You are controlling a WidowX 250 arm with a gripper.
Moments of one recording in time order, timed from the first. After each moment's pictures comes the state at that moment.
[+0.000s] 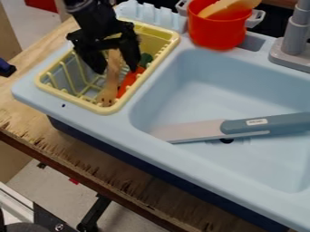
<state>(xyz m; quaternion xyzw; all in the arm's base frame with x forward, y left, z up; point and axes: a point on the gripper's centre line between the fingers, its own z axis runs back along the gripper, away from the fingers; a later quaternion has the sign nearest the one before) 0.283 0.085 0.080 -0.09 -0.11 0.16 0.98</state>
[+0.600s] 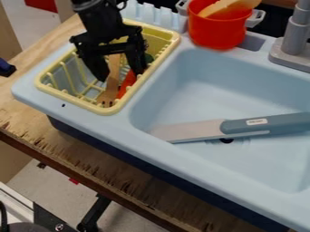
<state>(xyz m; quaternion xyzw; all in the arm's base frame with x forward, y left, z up) 0.275 0.073 0.090 -0.12 -0.05 0.15 0.98</state>
